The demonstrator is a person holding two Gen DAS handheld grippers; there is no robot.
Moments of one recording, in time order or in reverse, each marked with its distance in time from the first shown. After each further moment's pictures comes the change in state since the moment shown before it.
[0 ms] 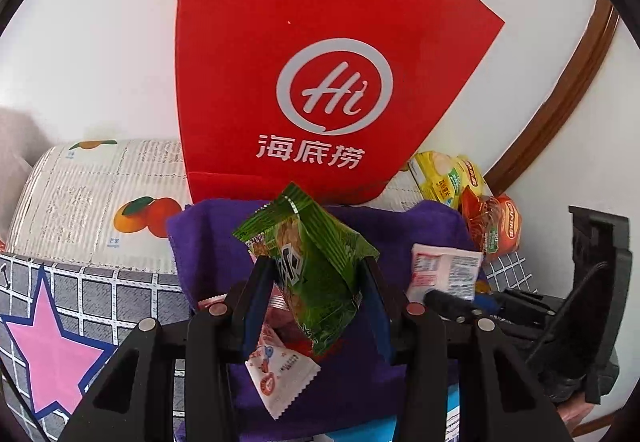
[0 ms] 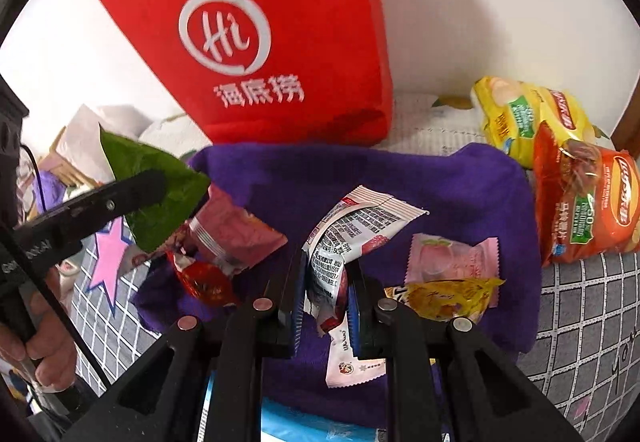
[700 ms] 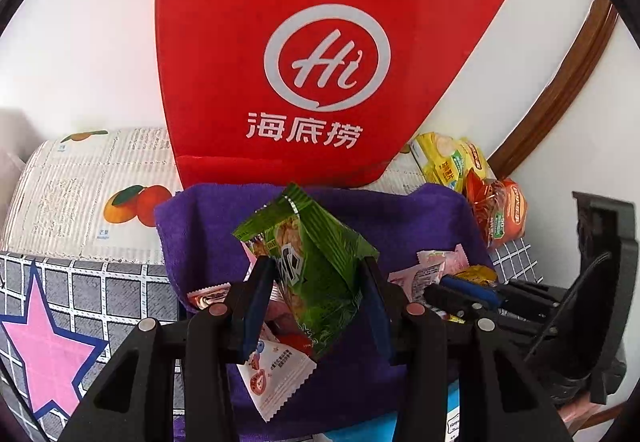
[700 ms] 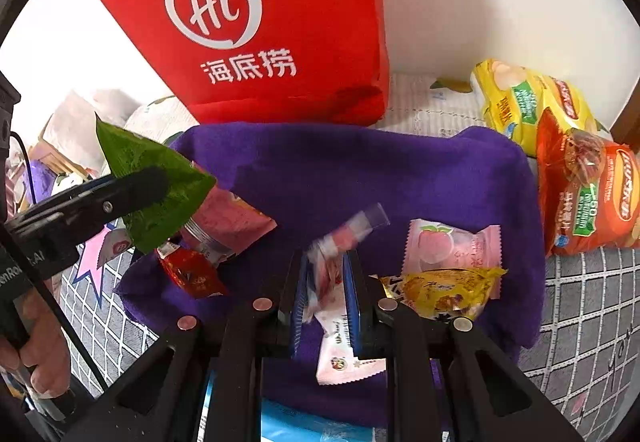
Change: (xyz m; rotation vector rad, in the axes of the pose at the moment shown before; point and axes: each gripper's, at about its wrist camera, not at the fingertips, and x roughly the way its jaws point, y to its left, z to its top) left arm 0.017 -0.005 -0.005 0.019 0.053 0.007; right arm 0.003 -0.003 0.001 0.005 0.028 -0.031
